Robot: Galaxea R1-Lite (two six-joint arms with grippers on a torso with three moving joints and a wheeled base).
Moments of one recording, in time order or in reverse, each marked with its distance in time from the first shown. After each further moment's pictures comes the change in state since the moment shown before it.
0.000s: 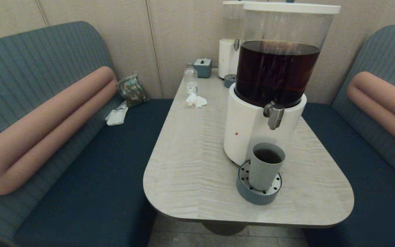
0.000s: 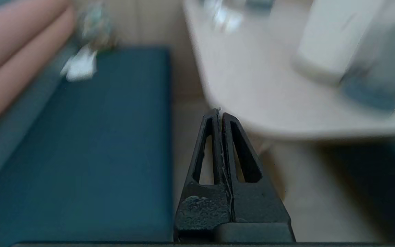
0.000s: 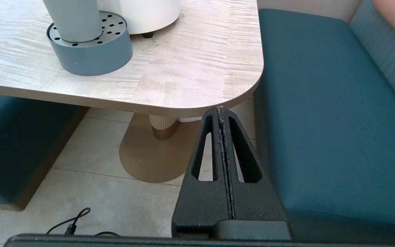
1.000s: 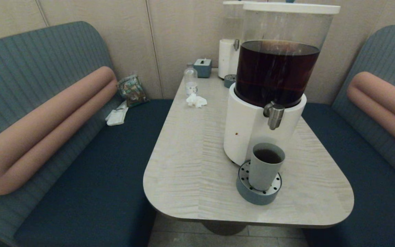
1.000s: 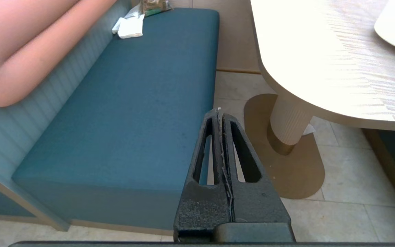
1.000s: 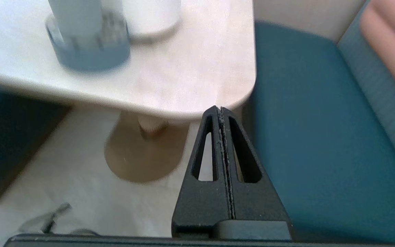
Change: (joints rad) left arm 0.001 0.000 0.035 0.064 0.179 -0.017; right arm -0.002 0.038 -0.128 0.061 0.010 -0.077
